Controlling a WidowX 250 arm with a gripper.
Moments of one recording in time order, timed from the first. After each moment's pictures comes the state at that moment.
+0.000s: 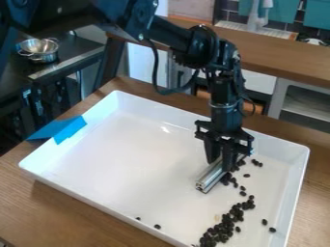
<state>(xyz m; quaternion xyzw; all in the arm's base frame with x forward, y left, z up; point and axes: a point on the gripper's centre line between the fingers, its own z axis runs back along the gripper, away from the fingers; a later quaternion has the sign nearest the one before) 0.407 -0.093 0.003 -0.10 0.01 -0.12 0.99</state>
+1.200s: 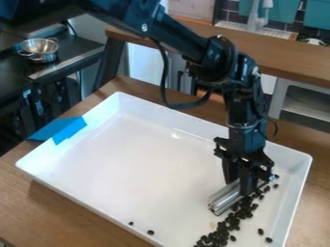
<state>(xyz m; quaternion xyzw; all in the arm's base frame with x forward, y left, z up) 0.368 -0.137 -0.001 -0.12 0.02 -0.21 0.97</state>
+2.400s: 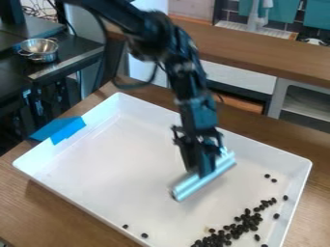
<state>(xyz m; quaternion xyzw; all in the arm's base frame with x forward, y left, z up) 0.360 -0.052 0.028 -0.19 0.03 -0.16 0.97</state>
